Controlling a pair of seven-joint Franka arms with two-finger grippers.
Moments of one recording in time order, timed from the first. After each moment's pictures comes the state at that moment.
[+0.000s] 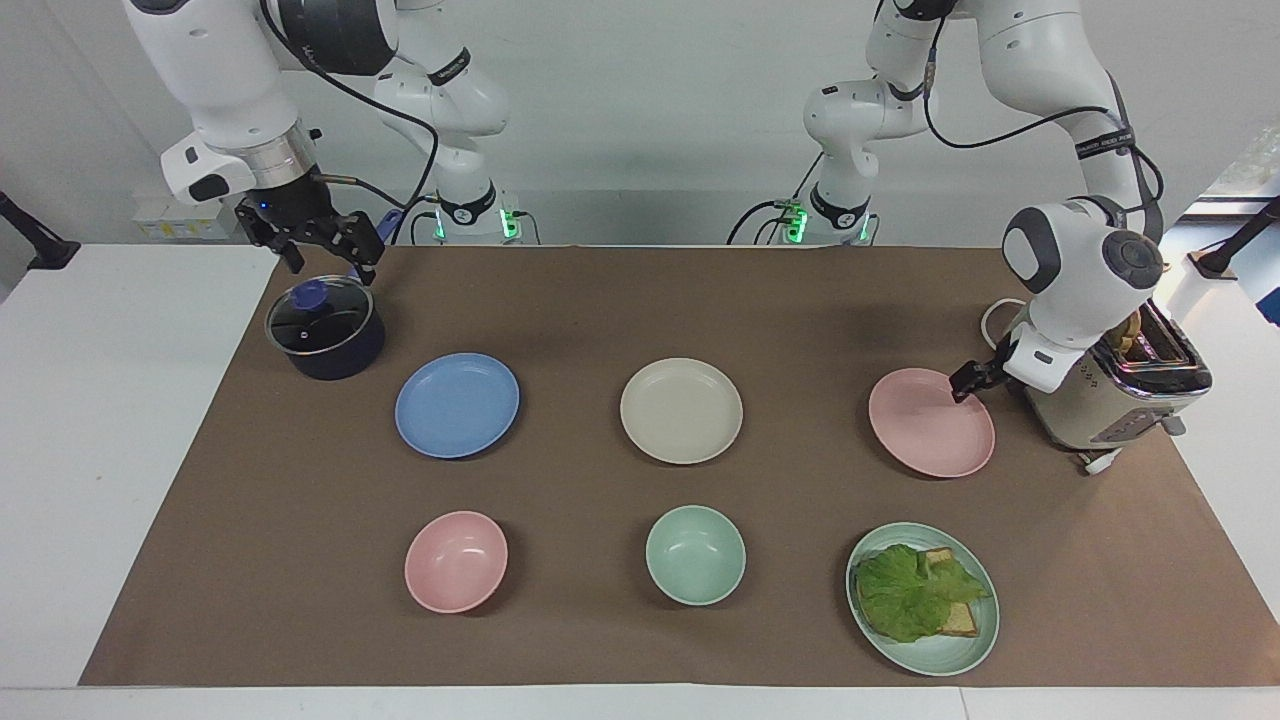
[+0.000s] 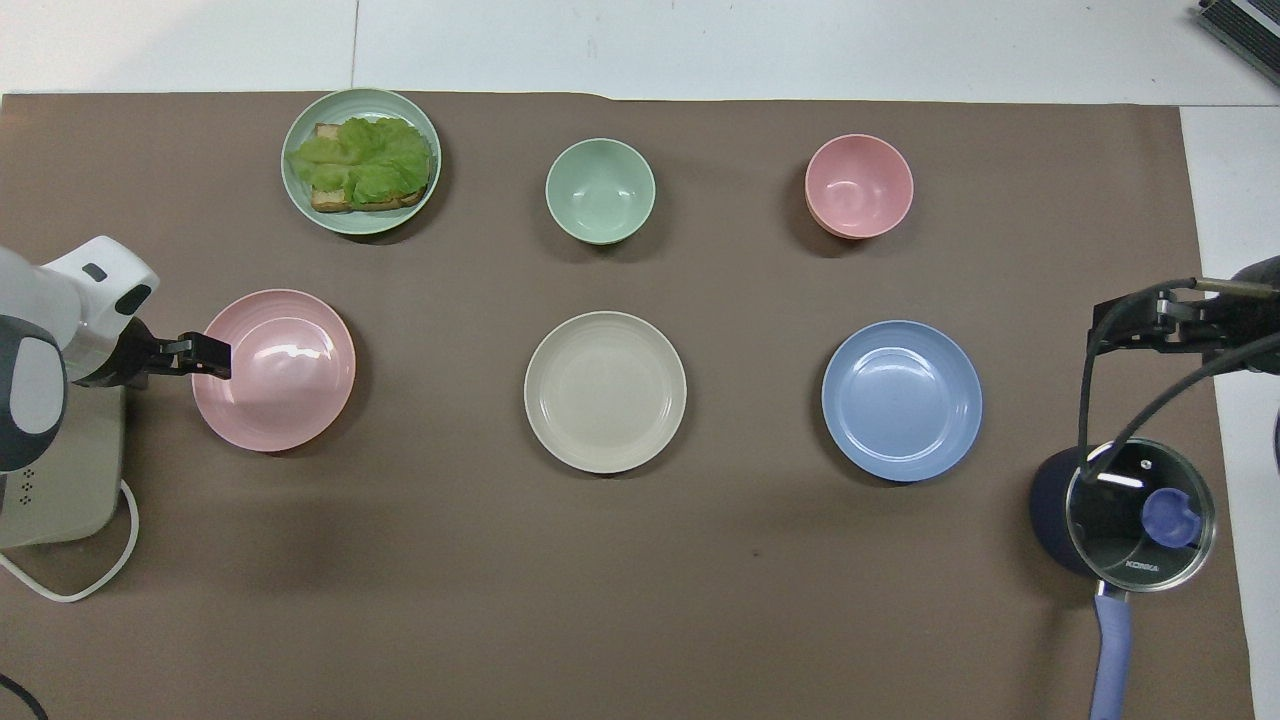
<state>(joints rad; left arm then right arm) 0.08 0.18 0.03 -2.06 0.01 2.15 0.02 -0.11 -0.04 0.10 -1.65 -0.02 1.59 0.19</state>
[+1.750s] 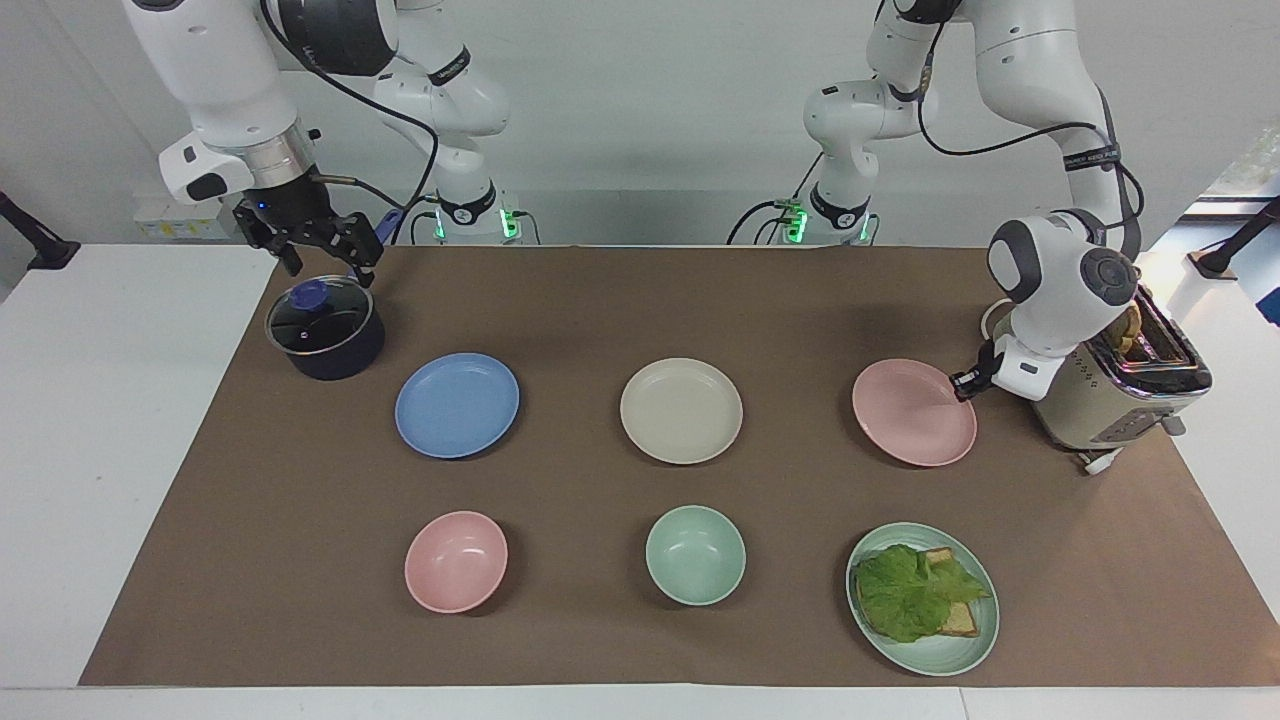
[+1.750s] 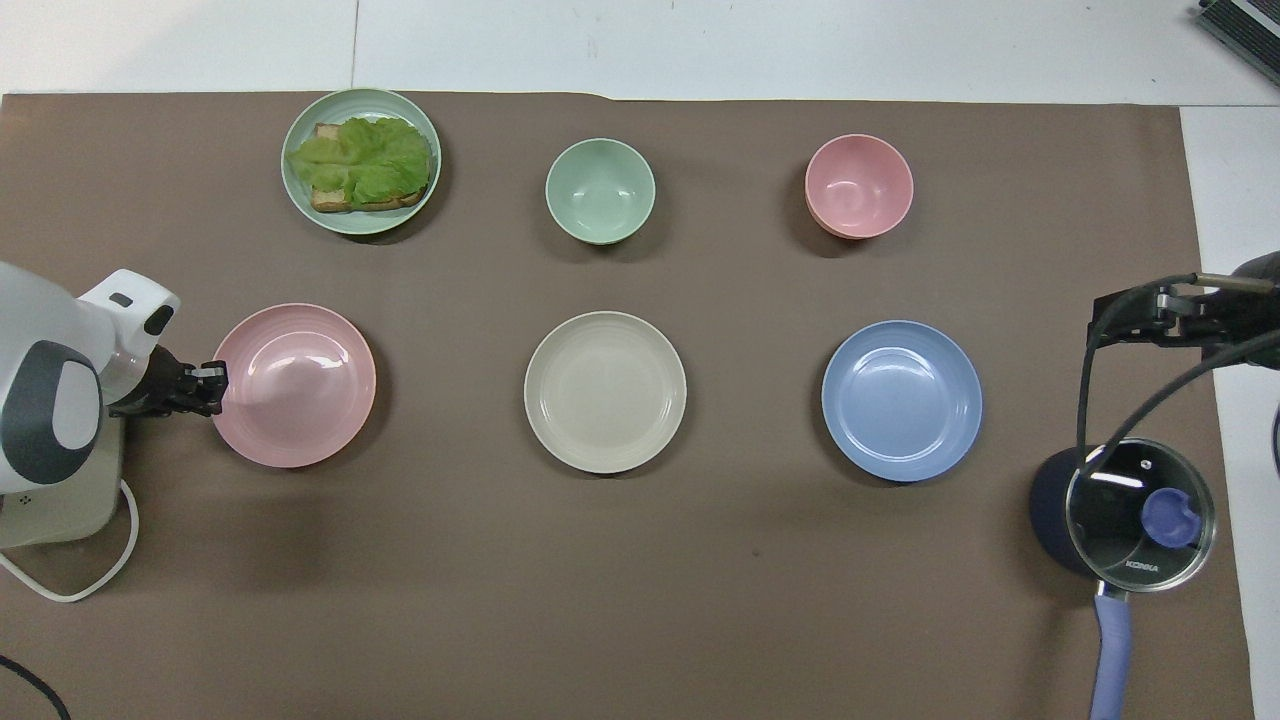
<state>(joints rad) 0.09 0.17 0.01 -2.09 0.00 2.12 -0.14 -0.11 -0.04 0.10 -1.65 -0.02 1.61 0.19</state>
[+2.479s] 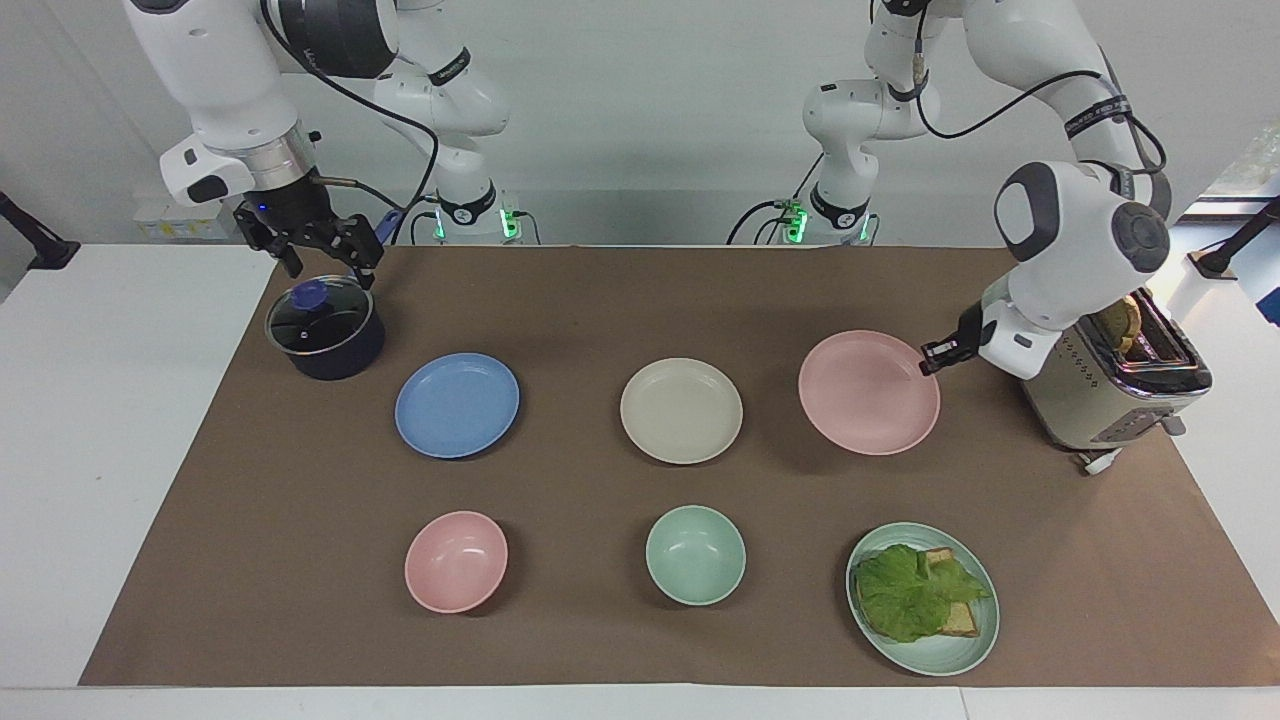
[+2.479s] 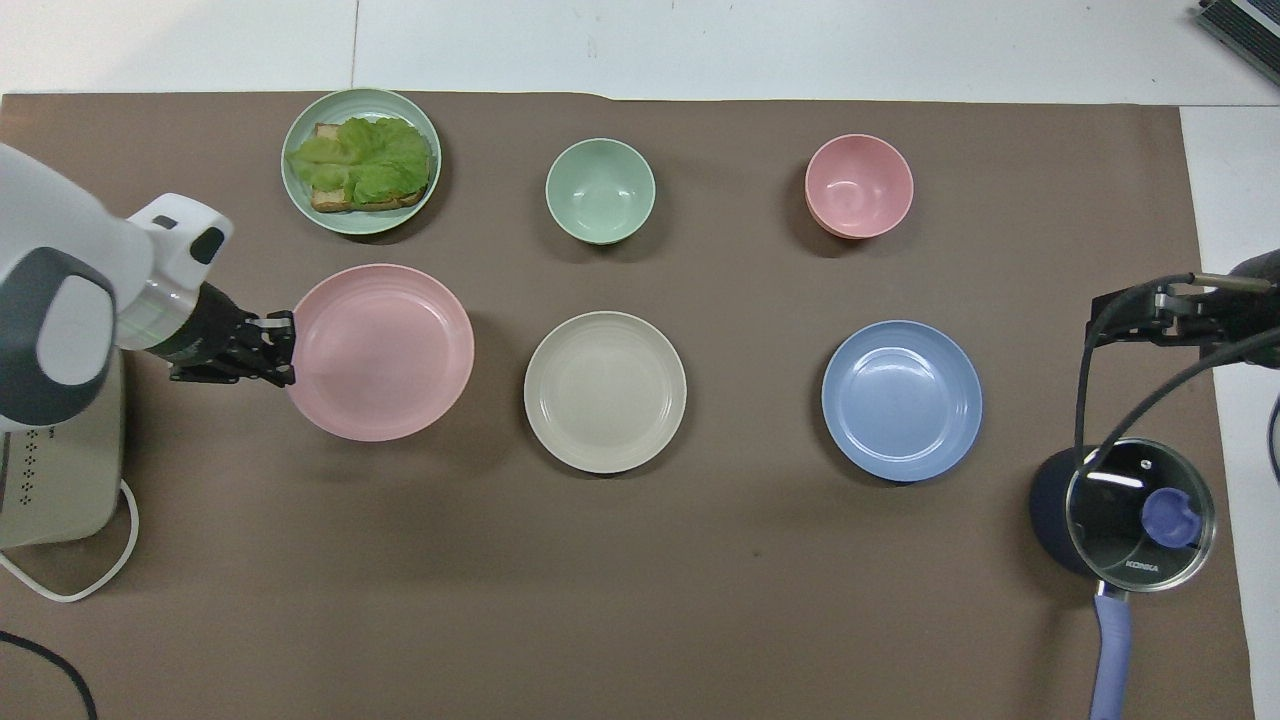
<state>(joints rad) -0.11 0.16 -0.02 -1.83 -0.18 1.77 -0.32 -0.11 -0.04 0.10 -1.66 -0.02 1.62 0.19</state>
